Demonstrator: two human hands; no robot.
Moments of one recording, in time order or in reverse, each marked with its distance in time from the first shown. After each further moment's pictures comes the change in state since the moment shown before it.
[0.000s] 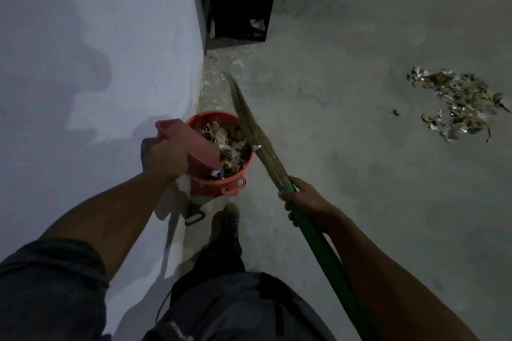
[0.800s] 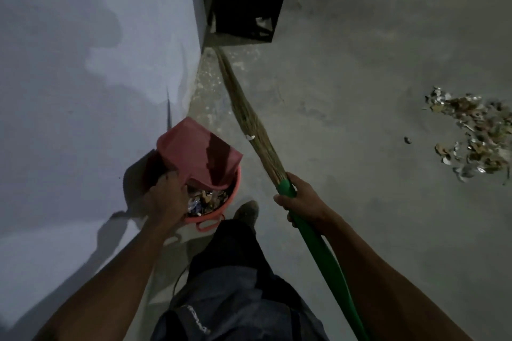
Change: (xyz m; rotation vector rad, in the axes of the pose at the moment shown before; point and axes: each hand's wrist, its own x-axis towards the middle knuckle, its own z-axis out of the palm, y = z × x) left_hand 0.051 0.131 0.042 0.135 -0.039 -0.002; right_hand 0.161 -0.107 -0.127 -0.237 -0.005 -0.115
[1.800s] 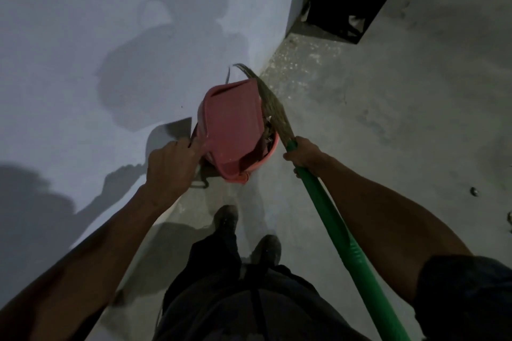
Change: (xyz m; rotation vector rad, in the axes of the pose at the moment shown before) left_hand -0.173 -0.003 -0.048 0.236 0.355 0.148; right_hand 0.020 -0.025 0.009 -0.422 -0.189 -0.008
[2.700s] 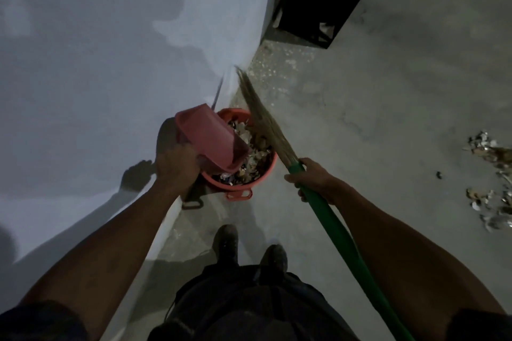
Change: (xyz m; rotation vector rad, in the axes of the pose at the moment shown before) left_hand 0.080 -0.099 0.040 -0.319 -0.340 -0.224; right_hand -0.012 -0.041 0.051 0.303 0.005 0.098
